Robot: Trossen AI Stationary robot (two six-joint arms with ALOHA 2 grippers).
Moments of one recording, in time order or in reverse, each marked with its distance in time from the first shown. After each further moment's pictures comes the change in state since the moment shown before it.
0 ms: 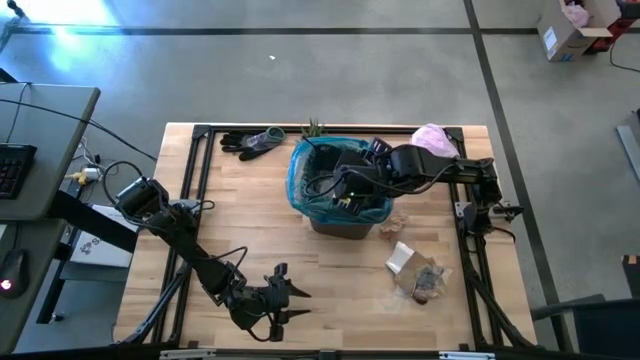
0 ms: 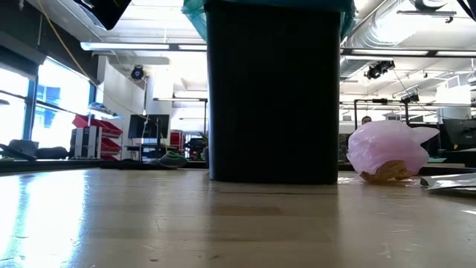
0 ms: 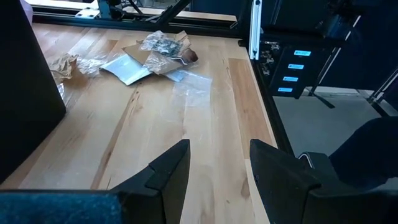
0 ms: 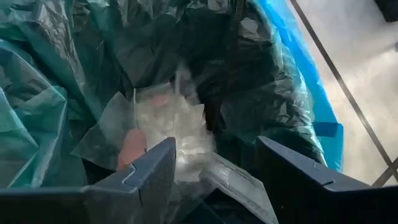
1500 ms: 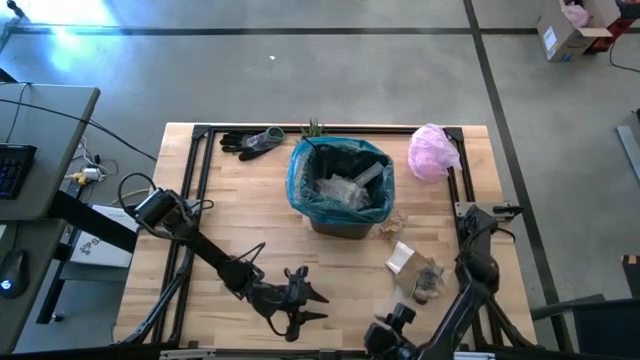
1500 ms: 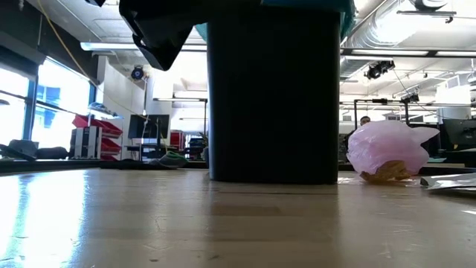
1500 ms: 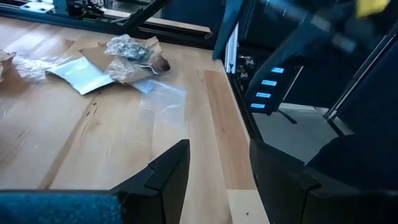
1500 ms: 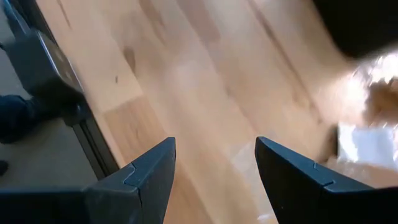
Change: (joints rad) left arm 0.106 0.169 0.000 0.332 0.205 0.048; right arm 0.829 0.483 0.001 -0.001 0.029 1.015
